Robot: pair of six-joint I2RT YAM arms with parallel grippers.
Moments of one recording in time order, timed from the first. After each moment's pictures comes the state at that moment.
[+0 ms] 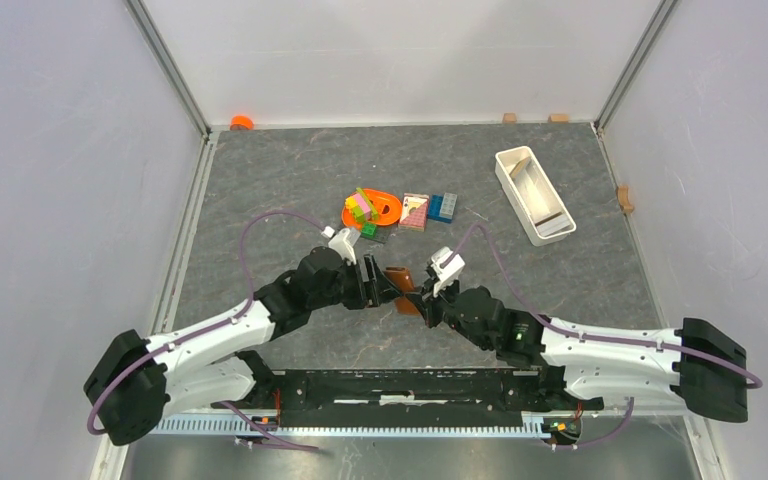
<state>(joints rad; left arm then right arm) -0.82 1.05 0.50 0.02 0.15 -0.87 1.21 1.01 0.44 0.27 0.40 0.30</state>
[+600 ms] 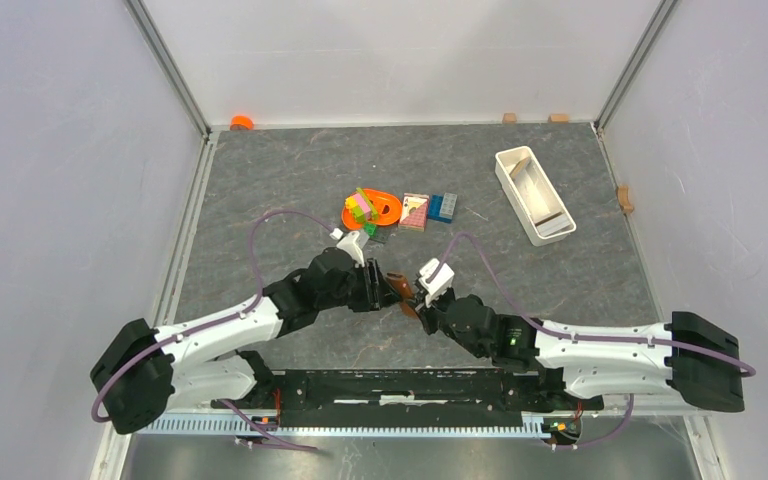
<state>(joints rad) -0.85 1.11 0.53 -0.01 0.12 -0.87 1.29 1.05 0.44 0.27 0.48 0.20</state>
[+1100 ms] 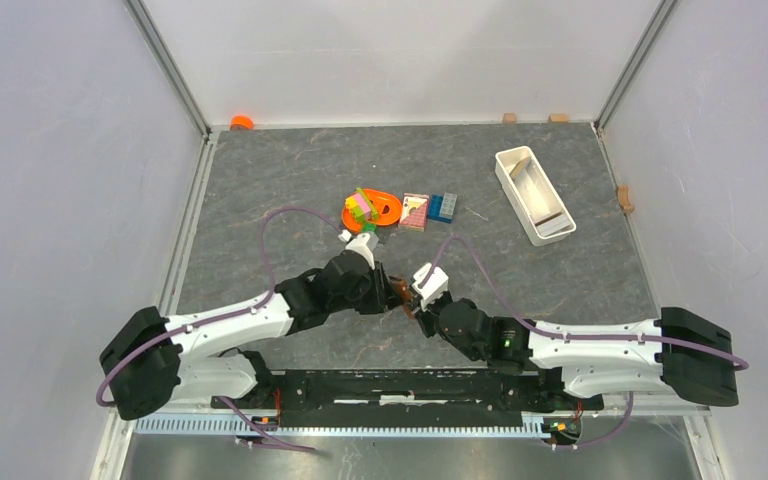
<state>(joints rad) -0.94 1.18 0.60 -0.08 -0.01 -0.89 1.32 1.10 0.44 0.26 0.52 0.18</state>
